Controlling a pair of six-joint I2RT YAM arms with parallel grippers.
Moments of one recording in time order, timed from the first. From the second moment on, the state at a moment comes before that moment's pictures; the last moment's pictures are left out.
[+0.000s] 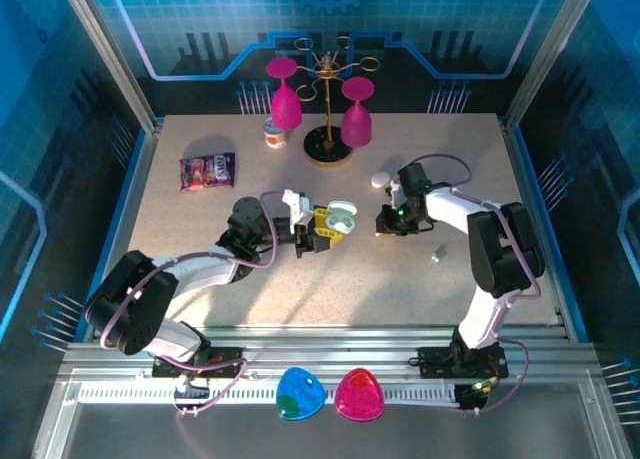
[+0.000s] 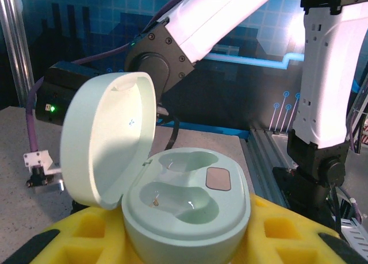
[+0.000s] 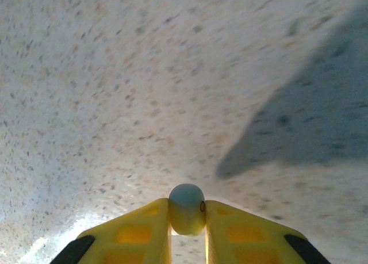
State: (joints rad) left arm -0.53 1.46 0.59 0.93 0.88 -0.13; right arm 0.28 1.80 1.07 -0.53 -0.35 0.32
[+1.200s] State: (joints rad) left arm -0.51 1.40 0.57 0.77 0.86 -0.06; right arm 0.31 1.75 0.83 -0.17 -0.55 0.50
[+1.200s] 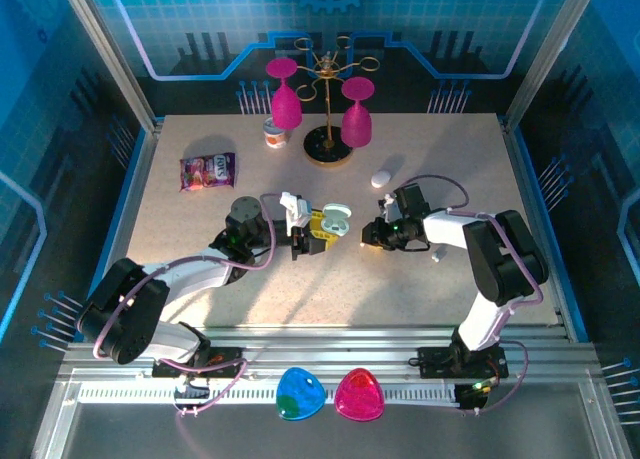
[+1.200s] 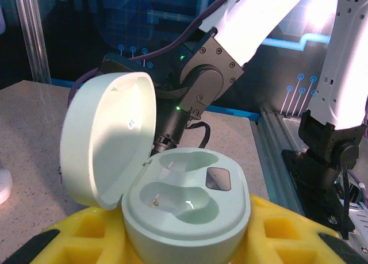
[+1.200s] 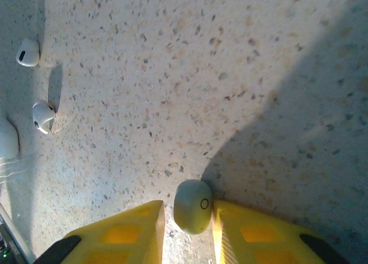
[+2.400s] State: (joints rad) left arm -0.51 1.39 0.57 0.77 0.86 -0.06; right arm 0.31 1.79 0.85 -0.15 -0.59 0.51
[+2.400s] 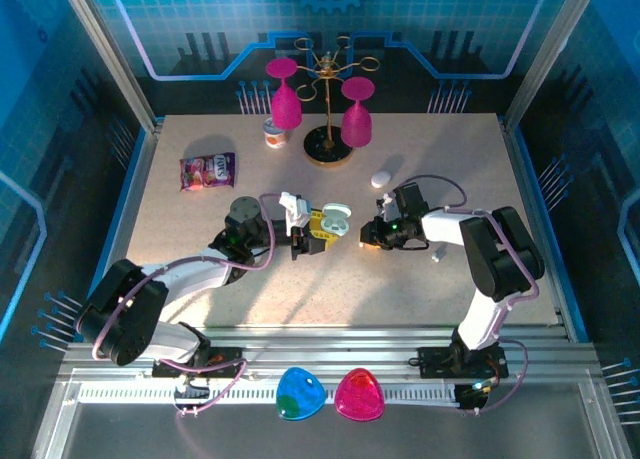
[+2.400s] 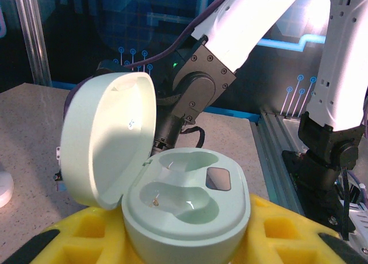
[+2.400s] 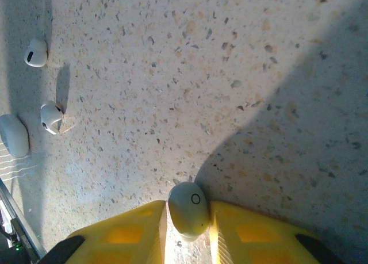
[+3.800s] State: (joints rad) left arm -0.51 1.39 0.55 0.77 0.82 -0.05; right arm 0.66 1.49 0.97 -0.59 0.40 0.64
